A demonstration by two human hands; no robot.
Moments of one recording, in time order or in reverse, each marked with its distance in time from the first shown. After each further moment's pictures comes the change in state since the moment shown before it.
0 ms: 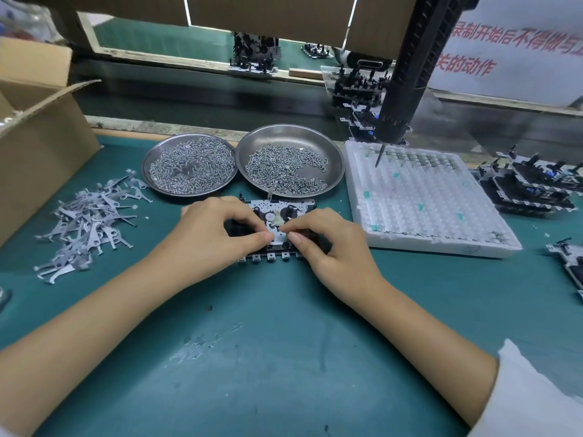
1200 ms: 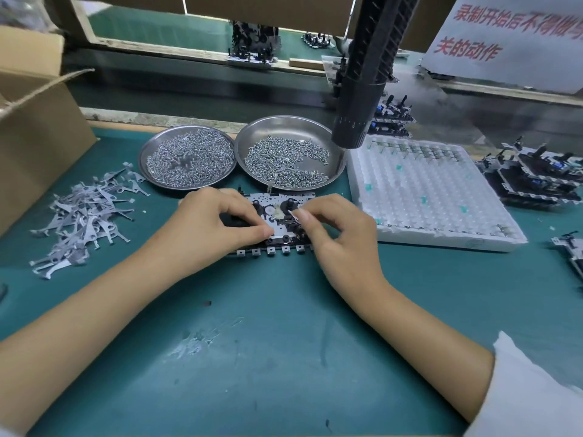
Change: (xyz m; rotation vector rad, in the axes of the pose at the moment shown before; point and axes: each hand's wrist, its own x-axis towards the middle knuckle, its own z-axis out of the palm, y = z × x) left_hand 0.003 -0.010 -0.001 -0.082 -0.014 -0.009; right_hand 0.000 -0.002 0.007 0.073 0.237 0.083
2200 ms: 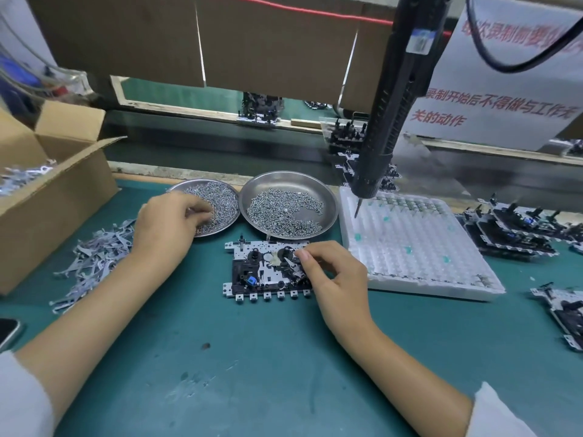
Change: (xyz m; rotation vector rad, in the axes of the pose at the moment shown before) left_hand 0.049 -0.038 -0.037 0.411 0.493 -0.117; right_hand 0.001 0.005 -0.003 0.163 0.036 0.119
